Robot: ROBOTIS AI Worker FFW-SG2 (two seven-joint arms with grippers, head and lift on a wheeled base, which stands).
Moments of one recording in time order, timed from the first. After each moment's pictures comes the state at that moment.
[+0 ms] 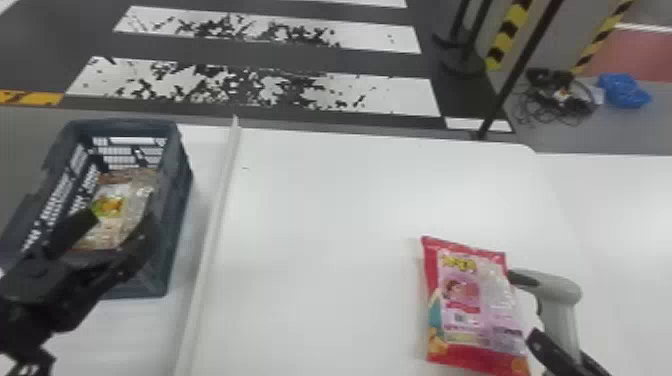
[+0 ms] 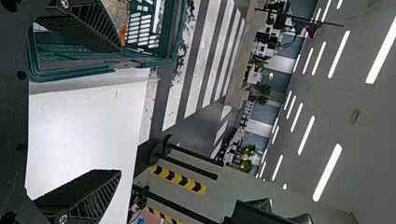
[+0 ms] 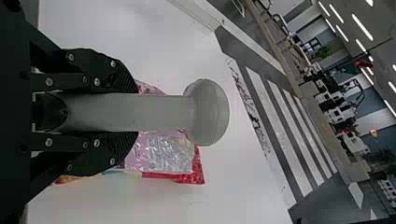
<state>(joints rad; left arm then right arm) 0.66 0.12 0.27 -2.28 0.46 0.35 -0.35 0.86 -0.03 -0.61 -2.14 -0.53 0.54 0.73</state>
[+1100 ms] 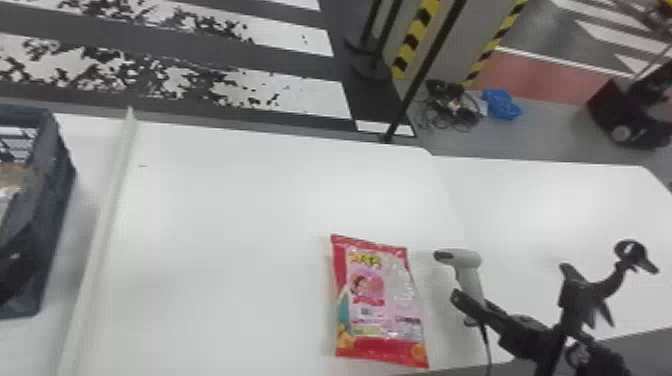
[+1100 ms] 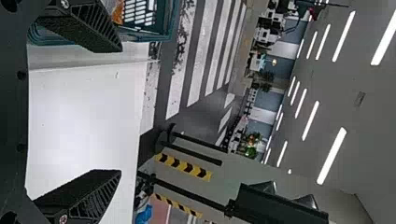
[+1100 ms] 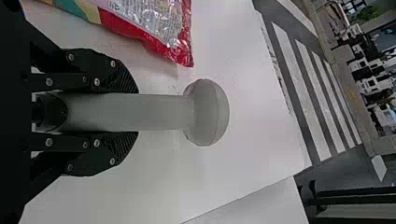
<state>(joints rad) 0.74 0.13 0.24 -2.40 0.44 0.38 -0.34 0.42 -0.30 -0.64 -1.57 -0.29 0.54 0.79</state>
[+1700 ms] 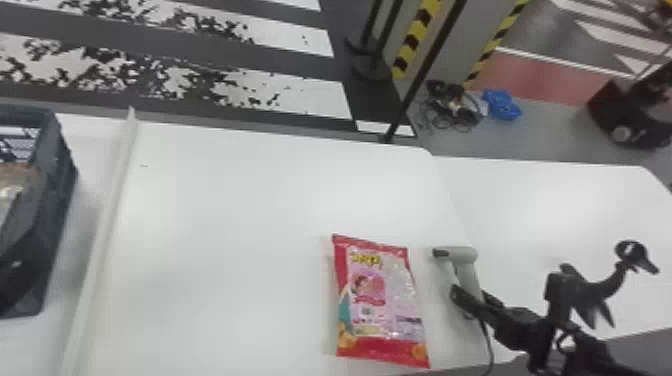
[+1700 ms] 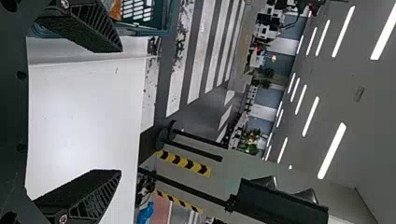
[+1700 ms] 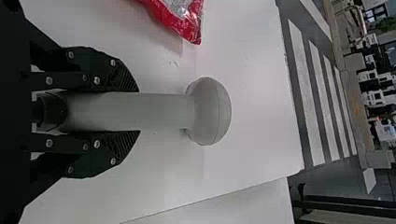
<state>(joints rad) 0.78 0.13 0.24 -2.45 0.43 0.38 -0.34 0.36 -0.36 -0.57 -1.38 -0.21 0.33 0.77</state>
